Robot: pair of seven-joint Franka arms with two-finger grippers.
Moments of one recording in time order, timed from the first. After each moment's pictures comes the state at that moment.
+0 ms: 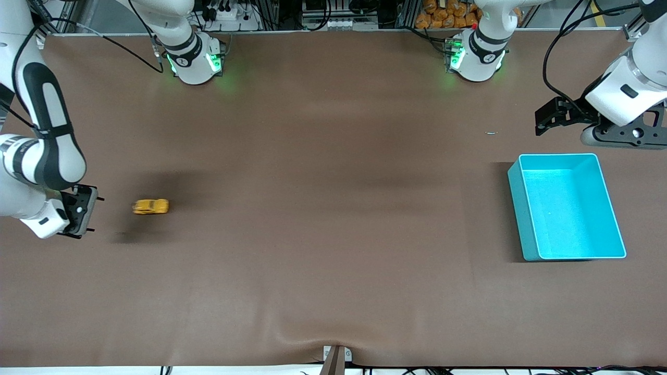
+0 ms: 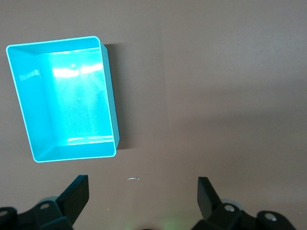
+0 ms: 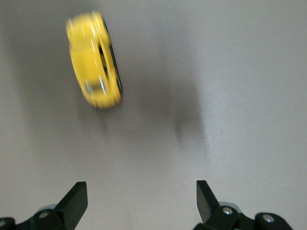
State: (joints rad) left arm 0.13 0.01 -0.28 -1.56 0.00 1.52 -0.06; right arm -0.32 0.50 0.03 -1.78 -0.04 2.17 -1.65
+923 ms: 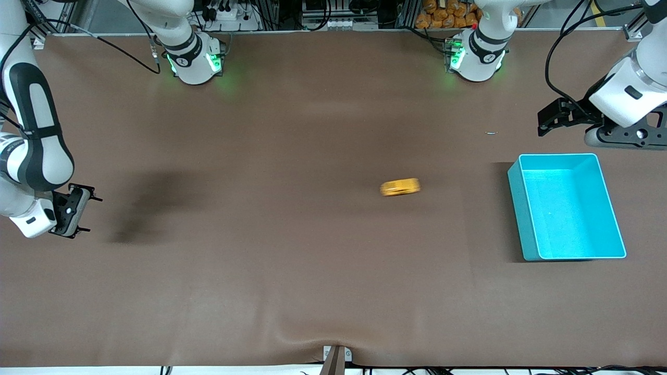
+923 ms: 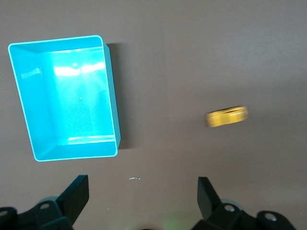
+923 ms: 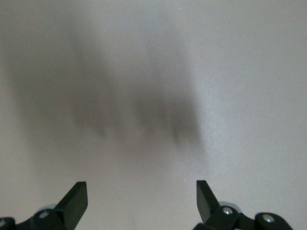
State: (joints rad) left arm 0.13 0.01 -0.28 -1.56 0.00 1.52 -0.06; right arm -0.35 0.51 0.03 -1.77 0.03 2.17 -1.65
